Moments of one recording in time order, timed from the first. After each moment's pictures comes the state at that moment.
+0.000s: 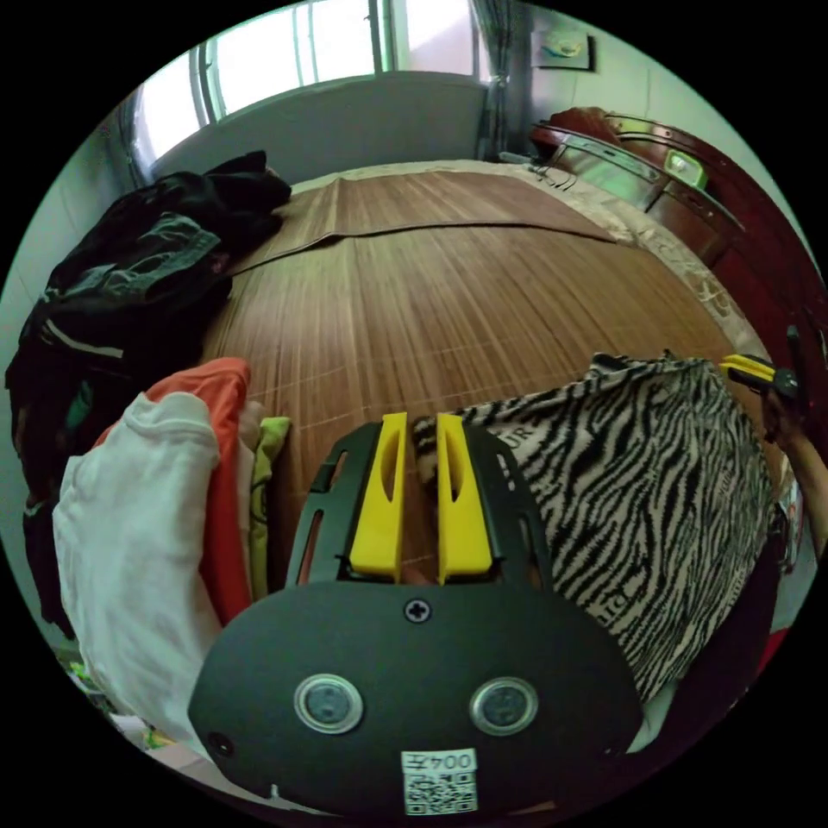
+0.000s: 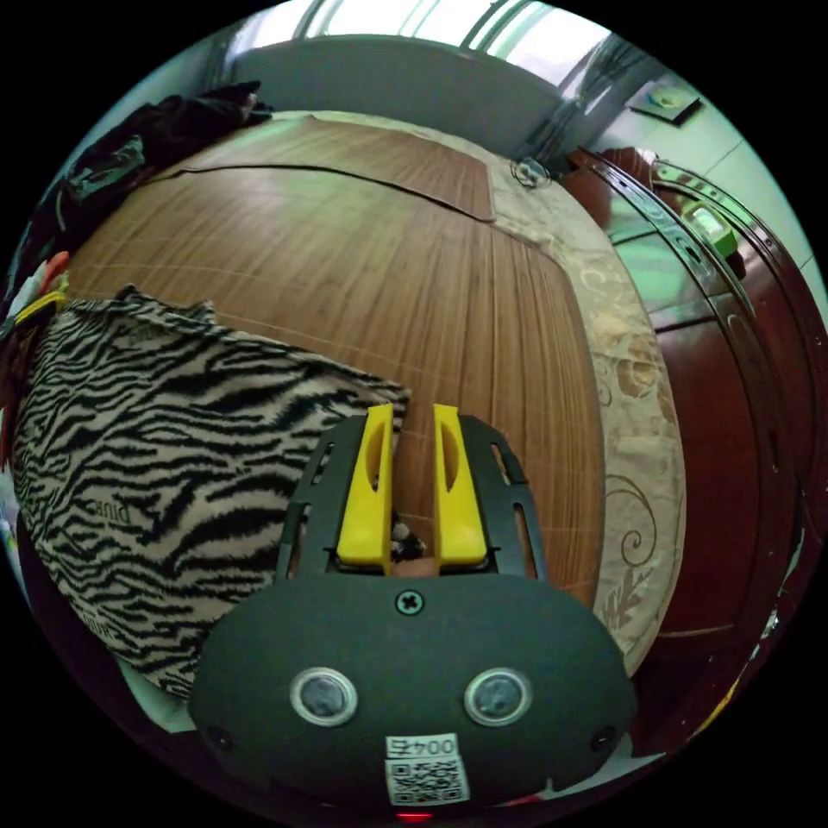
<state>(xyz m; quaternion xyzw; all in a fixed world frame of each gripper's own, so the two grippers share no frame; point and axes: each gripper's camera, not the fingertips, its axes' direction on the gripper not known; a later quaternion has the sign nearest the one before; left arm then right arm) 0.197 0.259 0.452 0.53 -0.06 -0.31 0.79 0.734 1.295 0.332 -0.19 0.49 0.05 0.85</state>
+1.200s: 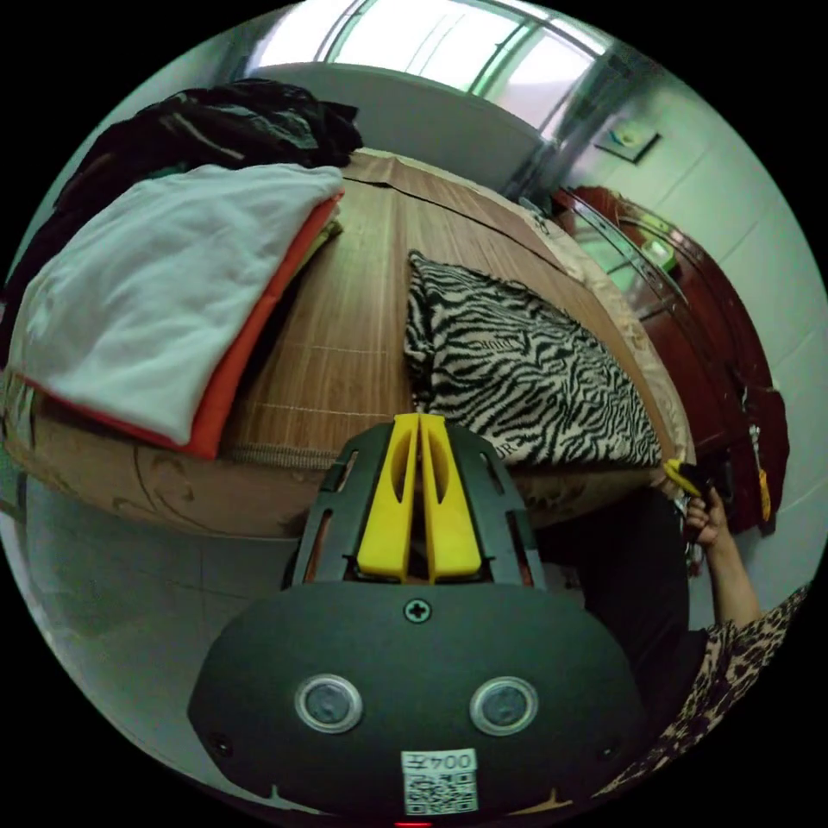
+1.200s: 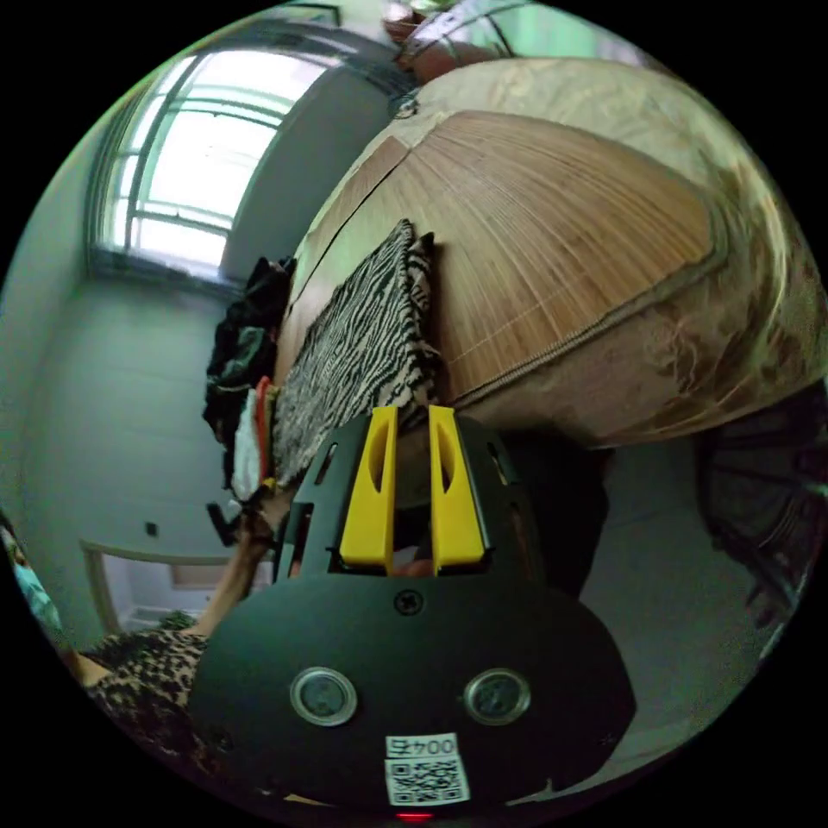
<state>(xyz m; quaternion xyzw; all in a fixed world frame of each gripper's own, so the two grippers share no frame) 0.368 0.510 0.652 0.60 0.16 -0.35 0.70 0.705 1.634 0.143 0.02 0.07 0.39 0.92</state>
